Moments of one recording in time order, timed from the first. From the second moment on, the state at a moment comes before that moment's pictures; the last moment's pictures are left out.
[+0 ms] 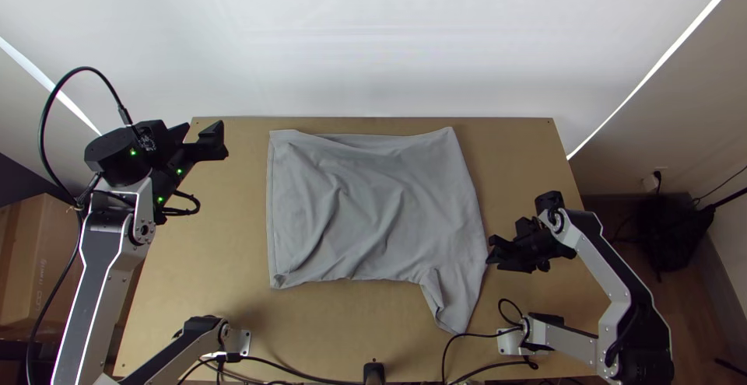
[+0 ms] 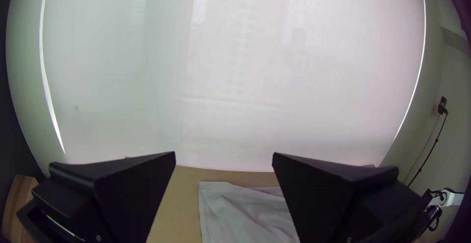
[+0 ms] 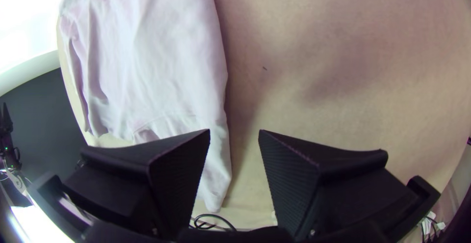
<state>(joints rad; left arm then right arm) -0.02 1.03 1.22 -0.39 0.02 -0.13 -0.09 1.30 0.75 -1.06 -0.41 0.12</state>
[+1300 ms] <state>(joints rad) -0.40 0.92 0.74 -1.11 0.02 0.36 0.01 1.37 0.73 -0.91 -0.42 0.17</state>
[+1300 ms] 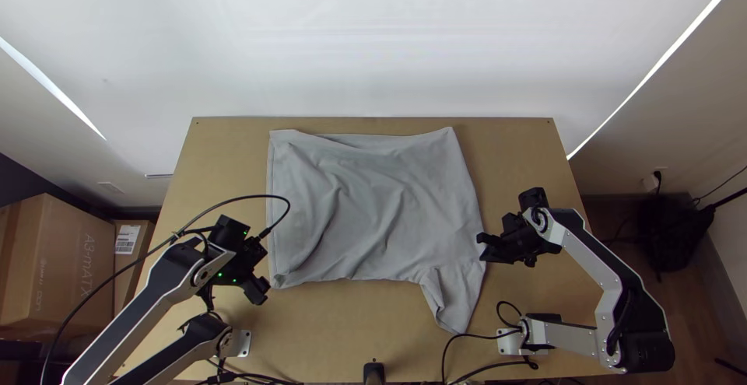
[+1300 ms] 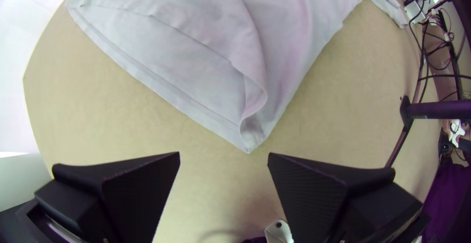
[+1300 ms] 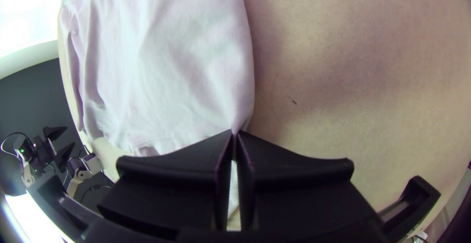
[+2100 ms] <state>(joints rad) -0.40 1.12 0.67 -0.98 0.10 0.36 0.03 1.37 0.73 -0.90 -0.42 0.19</state>
